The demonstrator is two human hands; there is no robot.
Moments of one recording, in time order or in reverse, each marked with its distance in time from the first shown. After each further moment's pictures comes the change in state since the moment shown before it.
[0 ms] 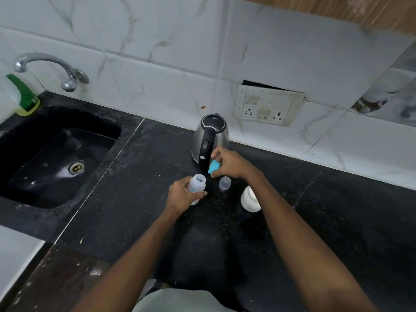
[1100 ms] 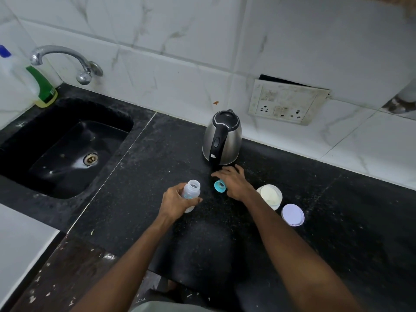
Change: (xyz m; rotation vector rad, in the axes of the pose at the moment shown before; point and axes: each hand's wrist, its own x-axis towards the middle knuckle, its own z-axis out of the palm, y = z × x) left_hand -0.012 -0.034 -0.025 -0.001 0.034 -0.104; right_hand 0.032 0.063 0.085 -0.535 -0.048 -0.168
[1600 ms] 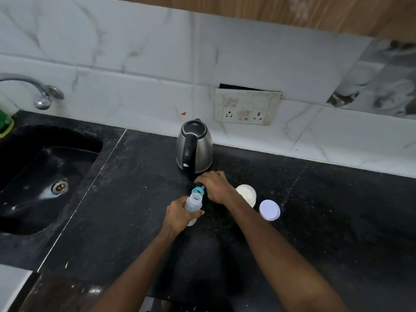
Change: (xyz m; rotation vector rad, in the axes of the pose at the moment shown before) left_hand -0.003 0.025 0.061 0.055 -0.152 0.056; right_hand -0.028 -0.003 -0.028 0.032 0.118 0.066
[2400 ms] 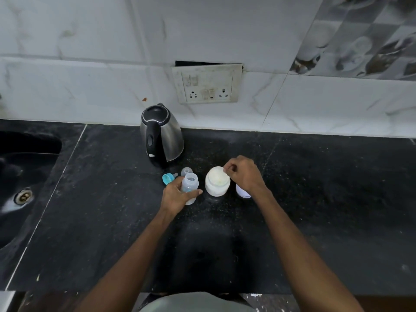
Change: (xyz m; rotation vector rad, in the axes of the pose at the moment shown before) left_hand 0.024 0.031 0.066 -0.058 -0.079 0.052; right_hand -0.120 0.104 -0.011 0.434 0.351 0.448
